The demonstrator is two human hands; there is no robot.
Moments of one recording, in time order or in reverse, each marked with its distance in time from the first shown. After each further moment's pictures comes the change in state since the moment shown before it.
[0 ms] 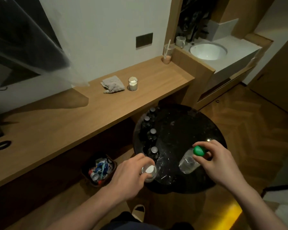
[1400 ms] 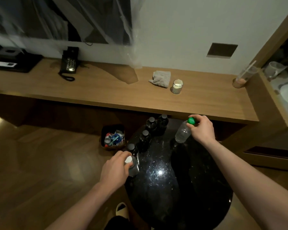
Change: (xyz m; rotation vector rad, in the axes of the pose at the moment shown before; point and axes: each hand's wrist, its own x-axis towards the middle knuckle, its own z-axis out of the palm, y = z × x) left_hand 0.105 0.094 0.162 0.043 0.501 -0.952; right_hand 0.356 0.075 0.036 0.103 -0.319 -0.384
